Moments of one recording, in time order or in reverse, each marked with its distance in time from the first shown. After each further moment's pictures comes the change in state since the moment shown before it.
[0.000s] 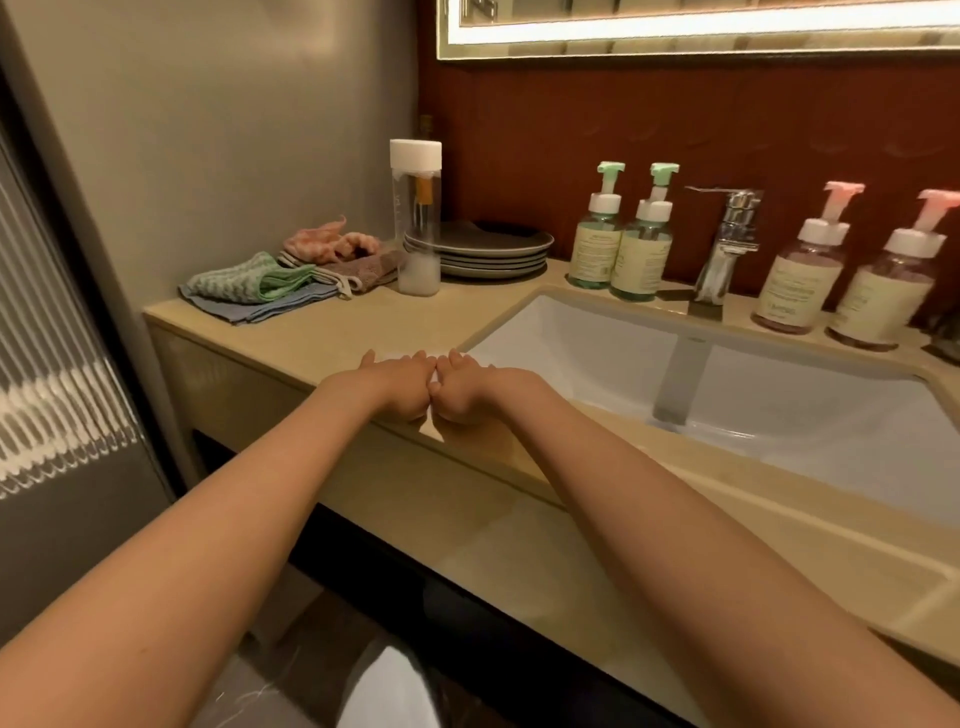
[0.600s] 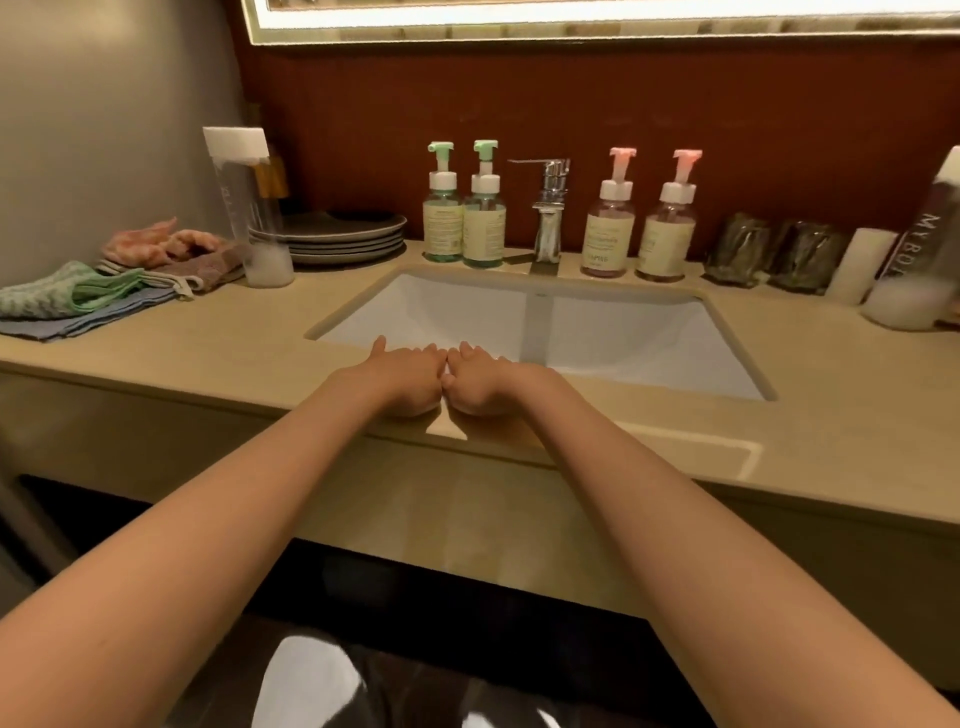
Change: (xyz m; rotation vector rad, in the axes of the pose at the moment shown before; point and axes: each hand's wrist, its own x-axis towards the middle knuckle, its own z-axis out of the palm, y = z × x) left_hand -0.029 0.134 0.009 0.080 0.115 0.307; right_hand -0.112 0.100 0.018 0.102 0.095 0.220
